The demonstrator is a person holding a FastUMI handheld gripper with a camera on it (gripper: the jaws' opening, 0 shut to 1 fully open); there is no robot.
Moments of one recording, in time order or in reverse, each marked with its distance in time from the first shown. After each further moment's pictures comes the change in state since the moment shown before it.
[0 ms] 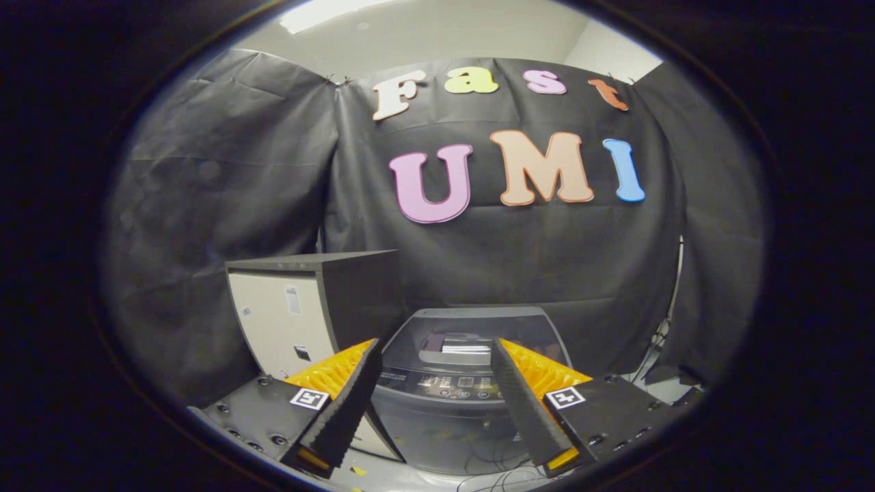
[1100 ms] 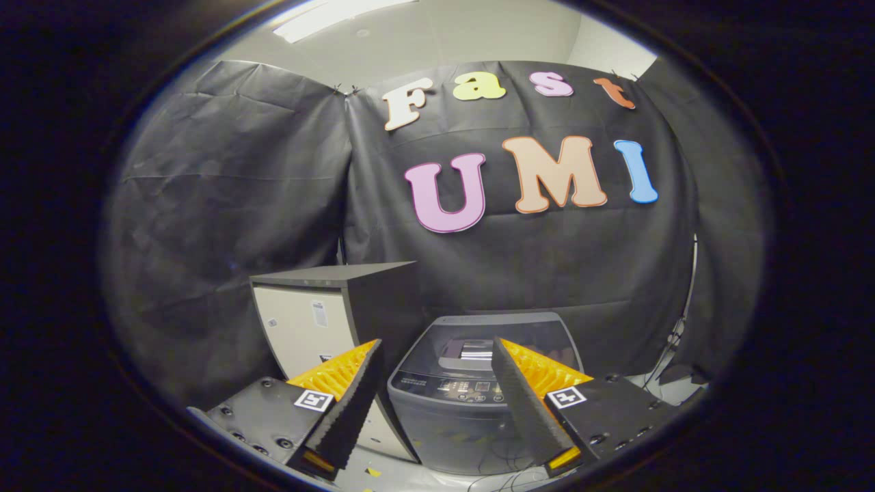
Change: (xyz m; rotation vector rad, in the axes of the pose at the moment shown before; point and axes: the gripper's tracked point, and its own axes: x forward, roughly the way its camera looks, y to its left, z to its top) arm -0.014 0.026 0.017 0.020 -0.001 0.106
